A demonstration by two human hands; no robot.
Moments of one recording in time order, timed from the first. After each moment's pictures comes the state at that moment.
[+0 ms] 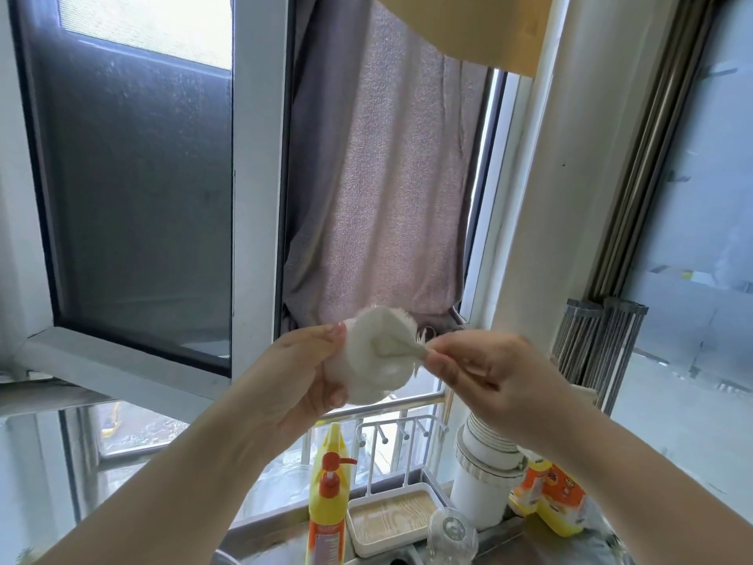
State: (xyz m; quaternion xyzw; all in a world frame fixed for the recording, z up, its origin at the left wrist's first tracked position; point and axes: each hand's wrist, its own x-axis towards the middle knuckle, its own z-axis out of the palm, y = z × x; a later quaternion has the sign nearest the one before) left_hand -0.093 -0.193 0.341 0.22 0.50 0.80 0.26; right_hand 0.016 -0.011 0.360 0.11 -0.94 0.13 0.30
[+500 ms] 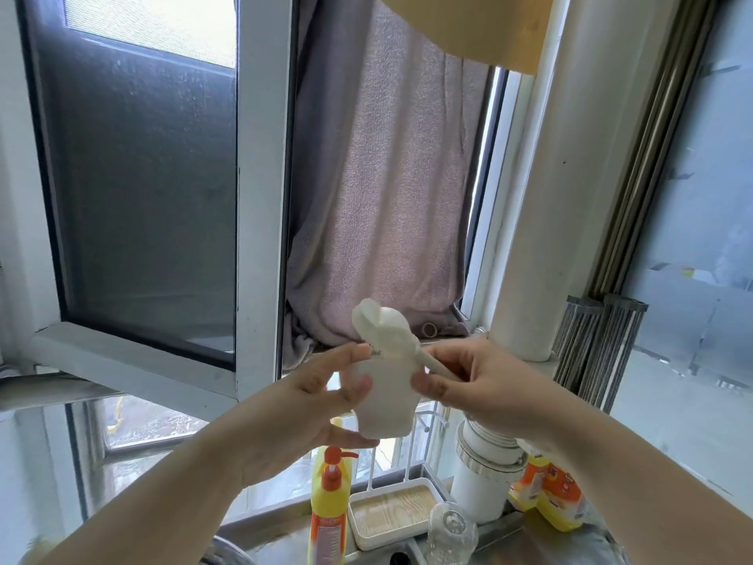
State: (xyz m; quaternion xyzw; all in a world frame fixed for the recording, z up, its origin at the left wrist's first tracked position) left_hand -0.086 -0.206 0.320 0.33 0.58 0.68 0.31; right_hand 0.015 -0.025 0.360 0.02 -0.92 0.38 0.10
